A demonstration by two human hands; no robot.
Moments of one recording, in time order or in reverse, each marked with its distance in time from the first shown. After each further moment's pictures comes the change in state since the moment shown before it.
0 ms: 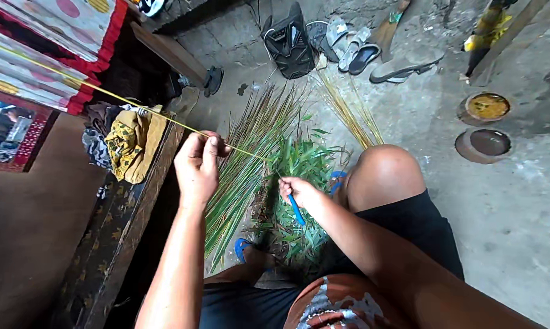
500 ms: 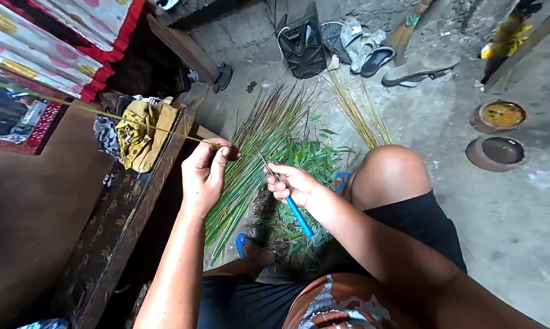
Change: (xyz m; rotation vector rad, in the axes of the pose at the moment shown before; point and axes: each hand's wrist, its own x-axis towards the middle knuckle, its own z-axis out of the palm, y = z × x) left_hand -0.031 0.006 -0.023 -0.079 -0.053 0.133; right_hand -0.098 0.008 0.067 -0.299 -0.446 -0.060
